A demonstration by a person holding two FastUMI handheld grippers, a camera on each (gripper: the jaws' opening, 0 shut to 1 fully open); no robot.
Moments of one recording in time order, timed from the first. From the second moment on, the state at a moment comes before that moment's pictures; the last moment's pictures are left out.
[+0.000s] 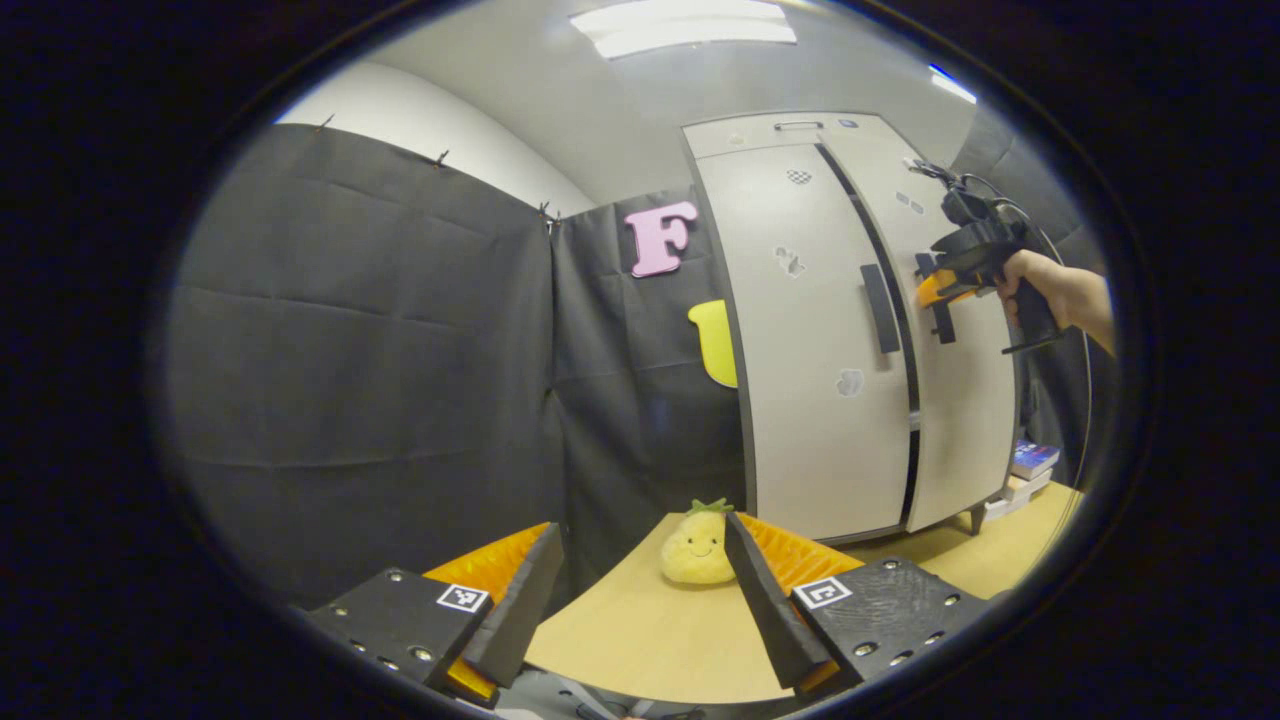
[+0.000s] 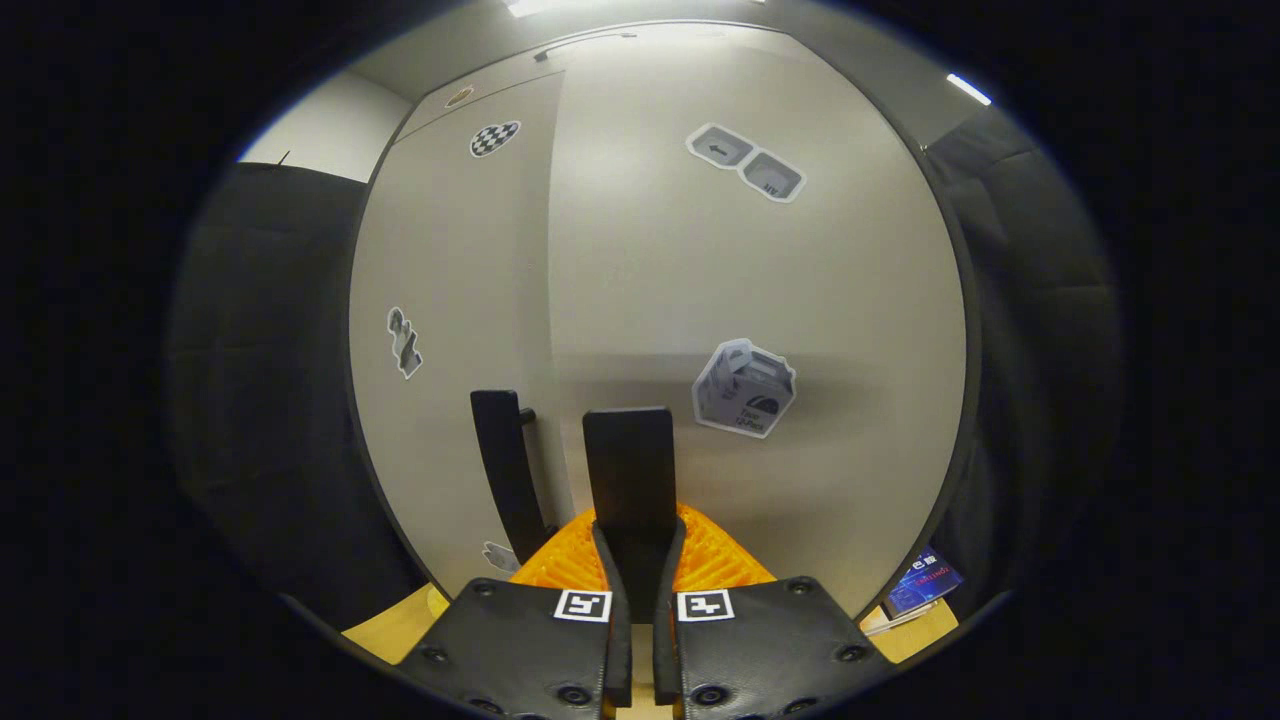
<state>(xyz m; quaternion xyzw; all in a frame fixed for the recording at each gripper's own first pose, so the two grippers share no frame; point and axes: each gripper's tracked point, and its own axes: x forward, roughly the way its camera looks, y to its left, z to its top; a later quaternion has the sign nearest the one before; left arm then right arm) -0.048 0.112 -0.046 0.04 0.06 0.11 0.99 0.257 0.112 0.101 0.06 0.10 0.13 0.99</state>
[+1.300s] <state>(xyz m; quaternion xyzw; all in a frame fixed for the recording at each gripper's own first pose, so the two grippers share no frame) -0.008 -0.022 -0.044 0.02 0.05 -0.03 1.00 0.188 0.052 0.105 0.07 0.12 0.19 0.97</state>
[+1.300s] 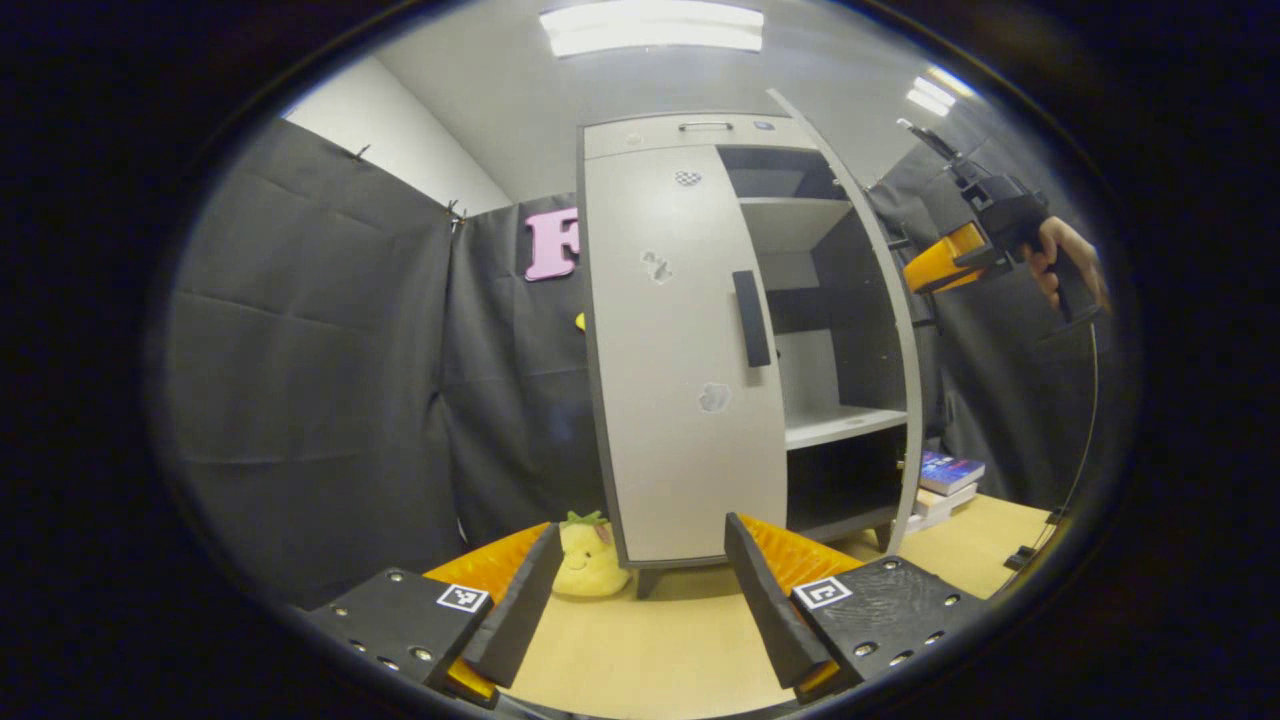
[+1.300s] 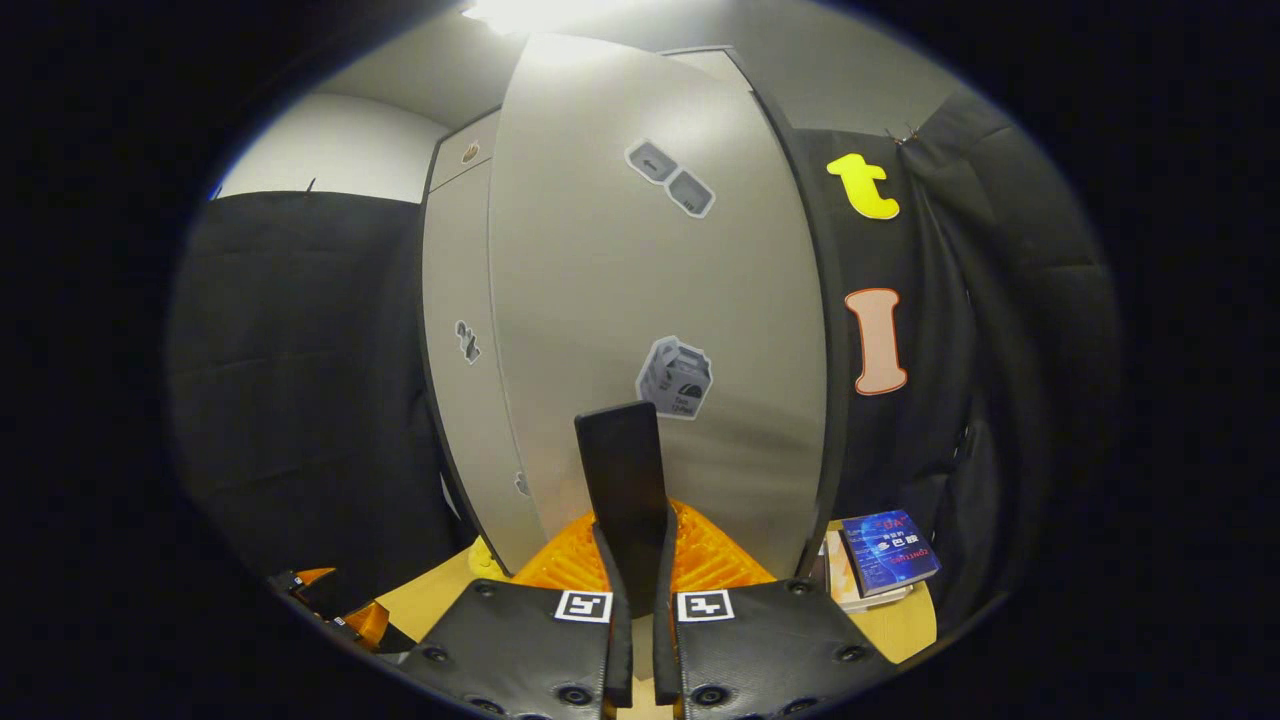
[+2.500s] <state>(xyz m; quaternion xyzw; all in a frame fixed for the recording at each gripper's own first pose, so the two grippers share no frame) 0.001 -0.096 -0.046 0.02 0.06 -0.09 0.99 0.183 -0.049 0.105 0.04 0.11 0.06 0.99</state>
